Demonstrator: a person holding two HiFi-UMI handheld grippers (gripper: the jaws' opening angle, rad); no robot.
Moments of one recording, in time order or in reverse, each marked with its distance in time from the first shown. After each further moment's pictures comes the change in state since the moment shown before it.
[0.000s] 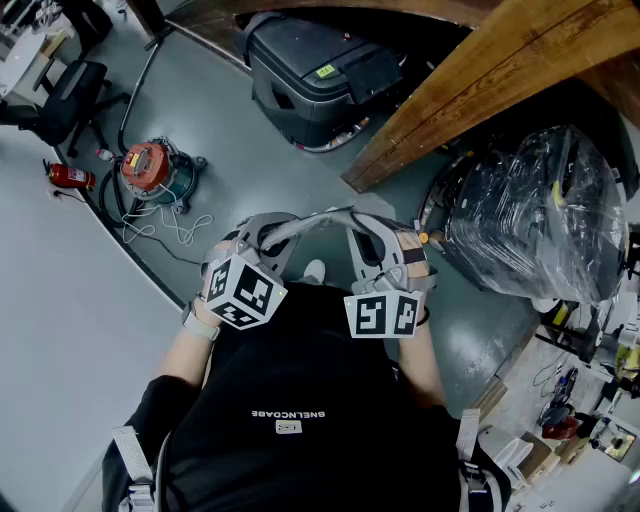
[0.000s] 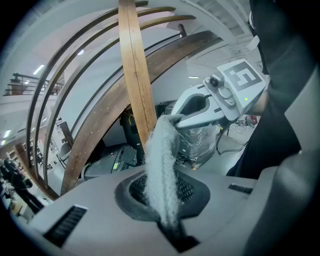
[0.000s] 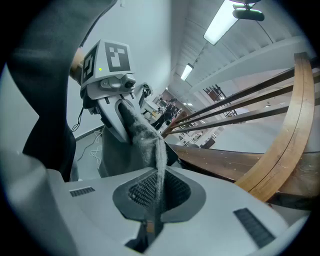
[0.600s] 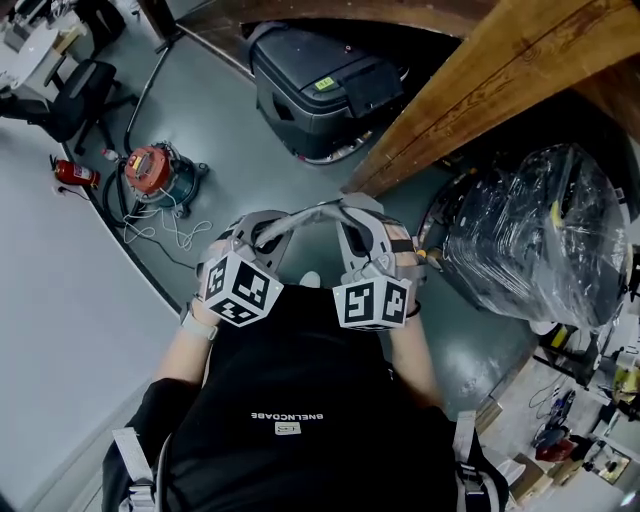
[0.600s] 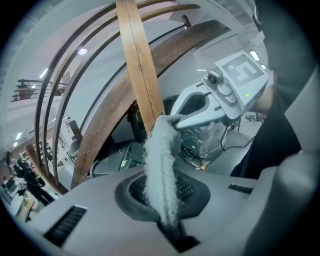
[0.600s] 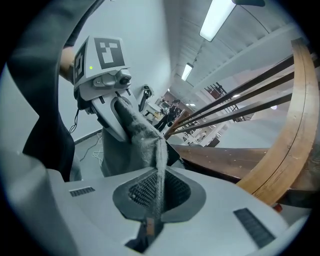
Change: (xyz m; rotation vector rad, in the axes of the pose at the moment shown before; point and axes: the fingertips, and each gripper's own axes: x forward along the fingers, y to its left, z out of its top) left arm 0.038 0.016 0.014 -0.010 0.070 0.104; right arm 0.028 -0.029 -0.031 0.016 -0.022 0.058
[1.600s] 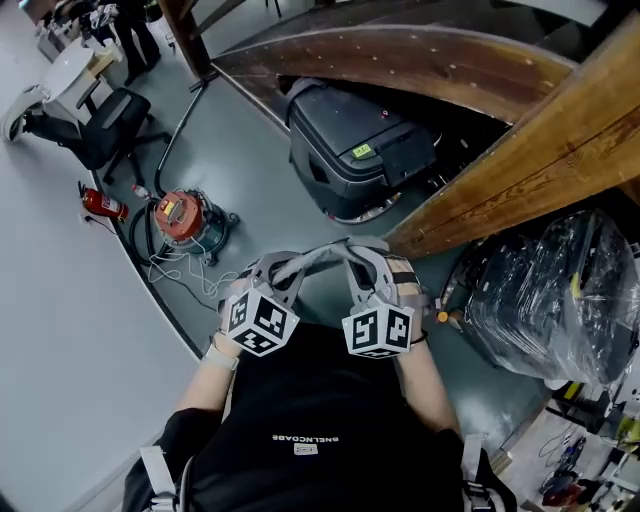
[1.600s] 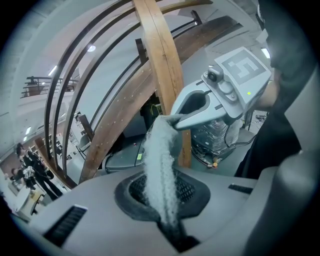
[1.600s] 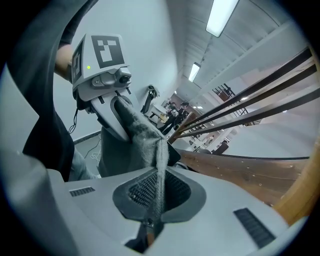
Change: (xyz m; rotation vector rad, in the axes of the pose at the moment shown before) left arm 0.016 0.110 -0.036 -0.054 0.041 0.080; right arm 0.111 -0.023 0.046 -0.048 -0.034 0.077
